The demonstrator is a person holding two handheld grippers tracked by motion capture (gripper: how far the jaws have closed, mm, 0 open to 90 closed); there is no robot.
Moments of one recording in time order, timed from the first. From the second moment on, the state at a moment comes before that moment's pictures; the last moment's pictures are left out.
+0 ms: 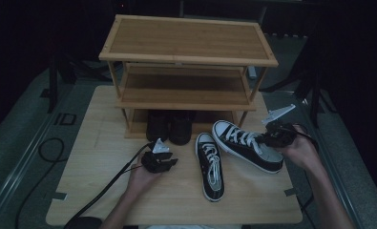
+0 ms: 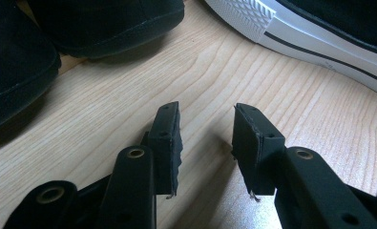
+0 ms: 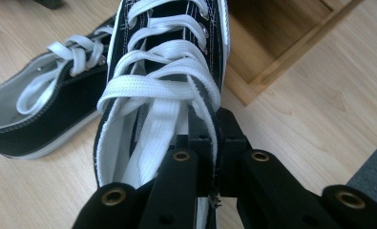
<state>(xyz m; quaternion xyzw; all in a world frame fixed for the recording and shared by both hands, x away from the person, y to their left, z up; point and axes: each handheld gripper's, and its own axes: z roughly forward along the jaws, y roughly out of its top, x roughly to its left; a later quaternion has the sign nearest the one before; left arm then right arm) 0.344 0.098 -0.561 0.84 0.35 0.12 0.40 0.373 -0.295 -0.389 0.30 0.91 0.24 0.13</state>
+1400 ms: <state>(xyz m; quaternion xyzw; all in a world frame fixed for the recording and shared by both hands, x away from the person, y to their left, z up) 0.344 0.098 -0.561 0.84 0.35 0.11 0.40 0.378 -0.249 -0.355 0.23 0.93 0.27 0.12</state>
